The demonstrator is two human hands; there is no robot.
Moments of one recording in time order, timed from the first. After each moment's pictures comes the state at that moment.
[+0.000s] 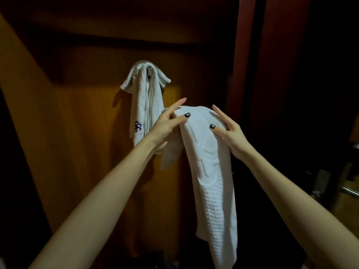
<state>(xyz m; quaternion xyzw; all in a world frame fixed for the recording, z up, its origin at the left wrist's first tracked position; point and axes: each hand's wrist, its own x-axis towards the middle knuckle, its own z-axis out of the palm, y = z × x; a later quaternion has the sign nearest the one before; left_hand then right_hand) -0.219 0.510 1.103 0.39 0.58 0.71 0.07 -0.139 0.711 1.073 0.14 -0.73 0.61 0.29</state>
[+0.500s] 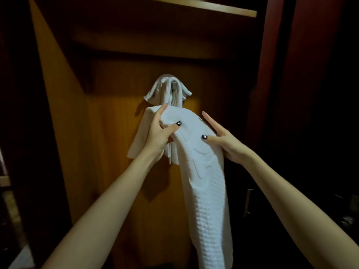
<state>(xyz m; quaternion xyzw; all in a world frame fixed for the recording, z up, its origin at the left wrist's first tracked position) -0.239 0.444 1.105 0.34 0.54 0.77 -0.08 -0.173 0.652 1.107 0.21 -0.74 0.63 0.10</state>
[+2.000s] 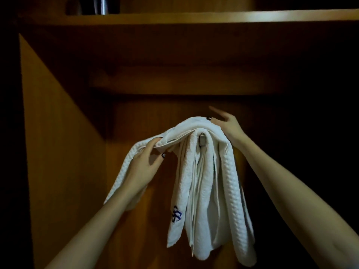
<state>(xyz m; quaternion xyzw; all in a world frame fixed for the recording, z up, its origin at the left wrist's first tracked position) -0.458 0.393 1.163 0.24 0.79 0.40 -0.41 -0.494 0.669 1.270 0.25 -0.72 0.60 0.23</state>
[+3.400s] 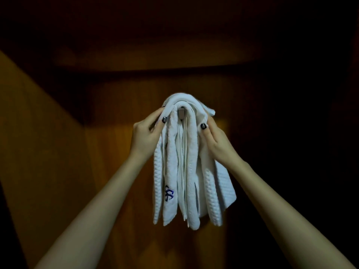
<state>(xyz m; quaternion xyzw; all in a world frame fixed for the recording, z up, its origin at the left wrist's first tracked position) -0.443 0.454 1.184 0.35 0.68 0.45 -0.46 -0.419 0.667 1.163 0.29 -0.78 0.43 0.35</state>
